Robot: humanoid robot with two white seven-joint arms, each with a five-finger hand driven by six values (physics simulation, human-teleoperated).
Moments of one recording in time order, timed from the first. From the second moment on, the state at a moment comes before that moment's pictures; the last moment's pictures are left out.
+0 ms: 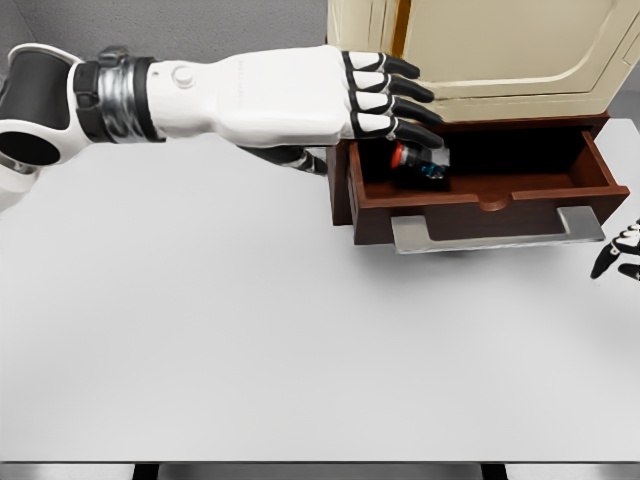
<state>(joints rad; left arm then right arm) -1.13 0.71 -0.91 -1.74 -0.18 -0.61 -0.33 0.30 -1.08 -0.32 -1.76 0.02 -0.61 0.61</state>
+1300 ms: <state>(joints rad) -0.87 0.98 -0.91 -1.54 -0.18 -0.61 -0.34 0.06 -1.11 -0.09 -1.75 0.01 -0.61 0.61</state>
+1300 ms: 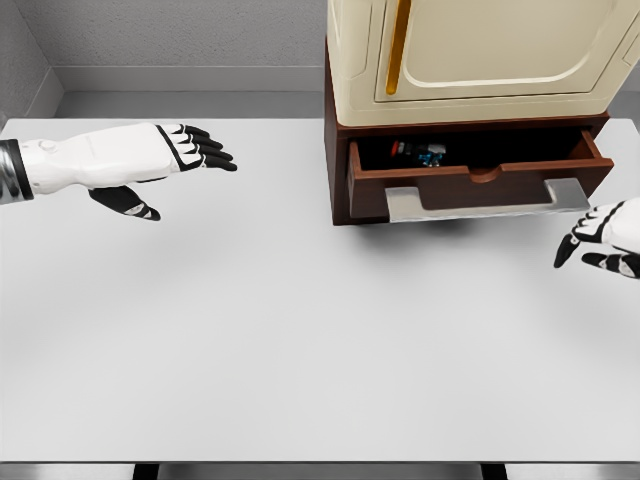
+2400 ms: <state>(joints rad) -0.87 0.98 -0.91 -1.54 -0.18 -0.61 -0.34 -0.17 -1.05 0.16 -1.66 -0.08 -0.55 0.61</state>
